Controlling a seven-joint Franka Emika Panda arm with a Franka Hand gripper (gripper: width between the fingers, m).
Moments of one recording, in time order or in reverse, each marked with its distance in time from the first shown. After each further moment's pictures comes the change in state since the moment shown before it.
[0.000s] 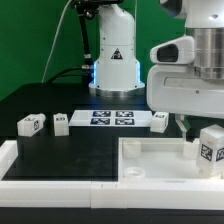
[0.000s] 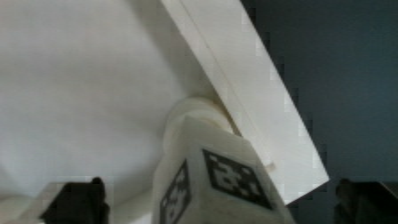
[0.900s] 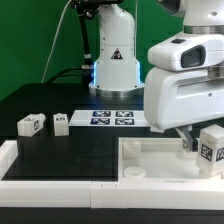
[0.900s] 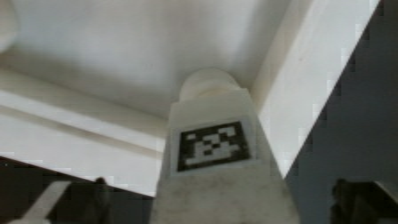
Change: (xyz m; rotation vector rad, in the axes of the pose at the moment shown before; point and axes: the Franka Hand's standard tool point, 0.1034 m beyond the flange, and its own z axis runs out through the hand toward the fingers) arm 0.007 0.003 -0.003 -0.008 0.006 -0.726
